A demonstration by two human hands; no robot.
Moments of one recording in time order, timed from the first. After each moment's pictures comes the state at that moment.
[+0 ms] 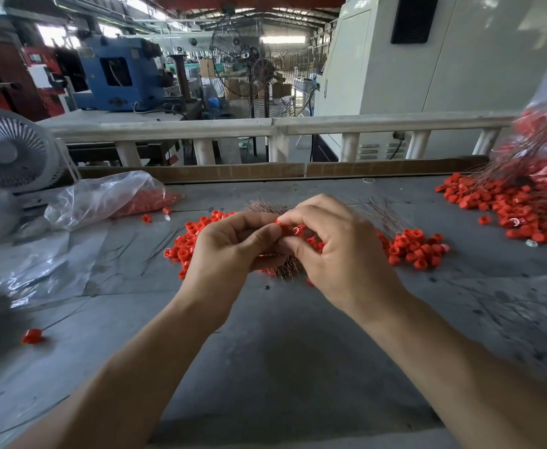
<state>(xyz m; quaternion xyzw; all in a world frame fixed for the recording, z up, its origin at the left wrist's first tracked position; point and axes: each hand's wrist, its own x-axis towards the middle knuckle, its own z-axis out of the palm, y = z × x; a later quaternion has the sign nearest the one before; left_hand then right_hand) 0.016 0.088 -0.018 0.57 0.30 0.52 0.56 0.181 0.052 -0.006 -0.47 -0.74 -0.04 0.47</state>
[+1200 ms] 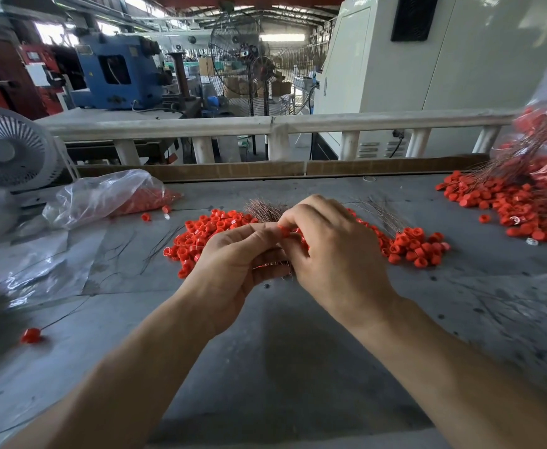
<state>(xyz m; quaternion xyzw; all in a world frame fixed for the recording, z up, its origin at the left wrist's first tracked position) 0.020 0.087 -0.018 0.48 0.32 0.47 0.66 0.171 0.053 -0.012 -0.51 -0.72 -0.19 0.43</state>
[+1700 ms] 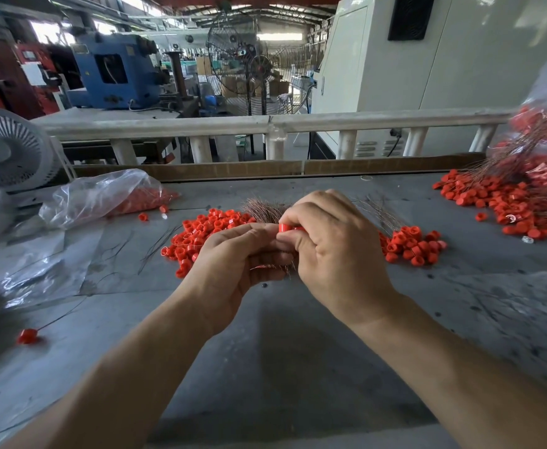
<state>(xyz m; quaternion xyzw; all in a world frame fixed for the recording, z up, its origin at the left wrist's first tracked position) 0.020 0.087 -0.017 0.51 0.33 0.46 0.65 0.174 0.053 -0.008 -0.46 -0.72 -0.20 0.48</state>
